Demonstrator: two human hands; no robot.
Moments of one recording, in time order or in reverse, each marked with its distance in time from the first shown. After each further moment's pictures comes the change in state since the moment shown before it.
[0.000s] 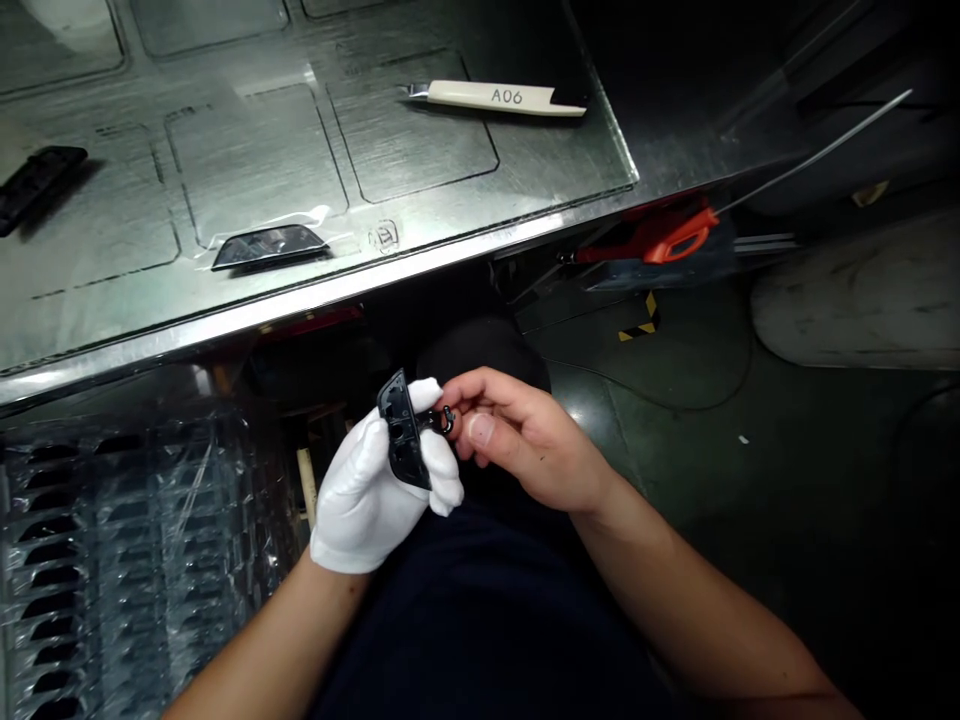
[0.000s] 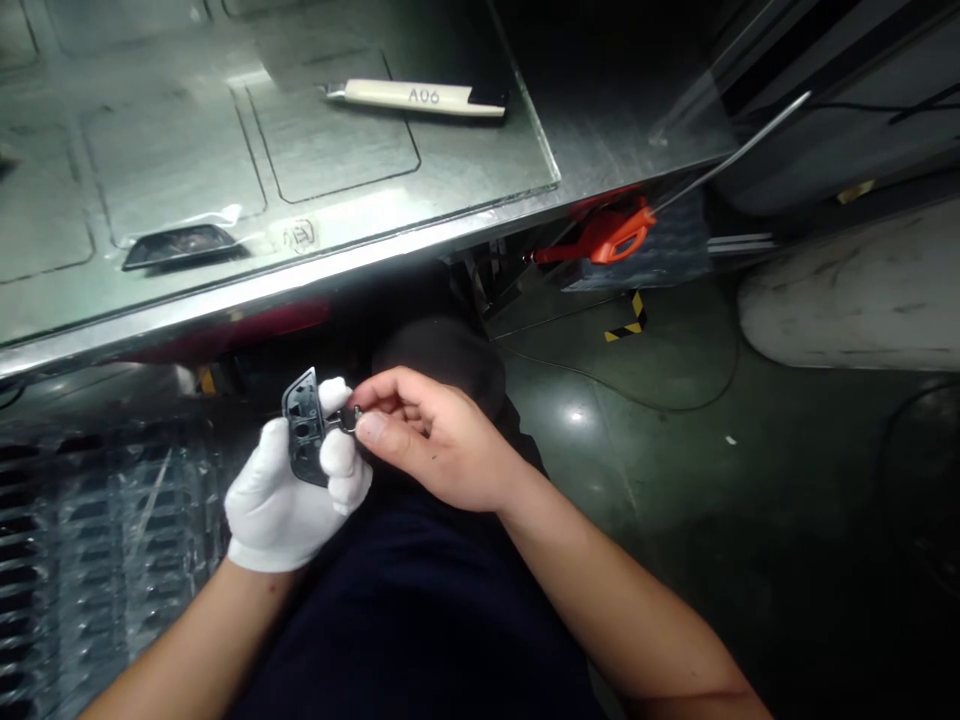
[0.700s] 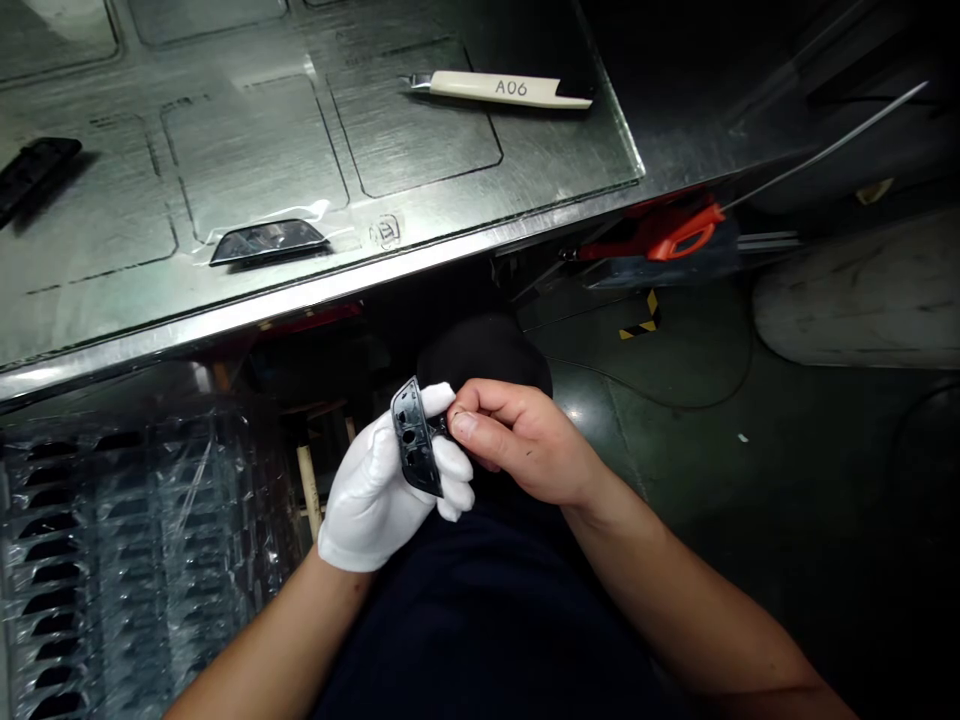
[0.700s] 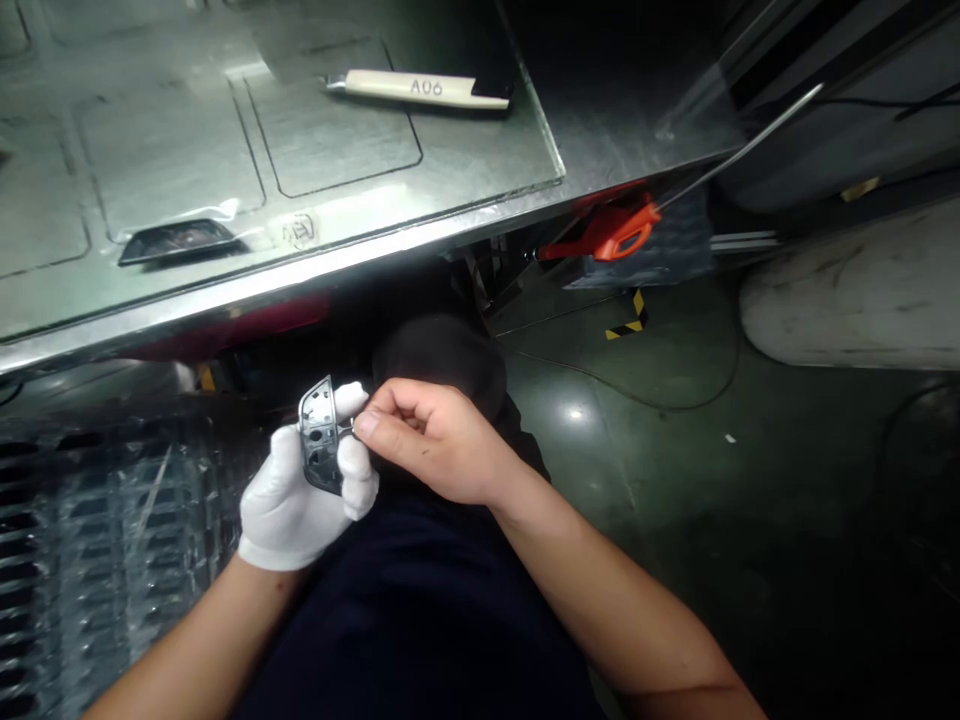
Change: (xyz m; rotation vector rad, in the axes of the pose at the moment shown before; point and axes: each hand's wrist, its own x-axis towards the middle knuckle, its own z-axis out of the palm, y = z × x) left_hand -0.003 -0.006 -0.004 0.025 0.016 -0.051; right_hand 0.003 -0.003 0.004 0.084 -0.009 0.136
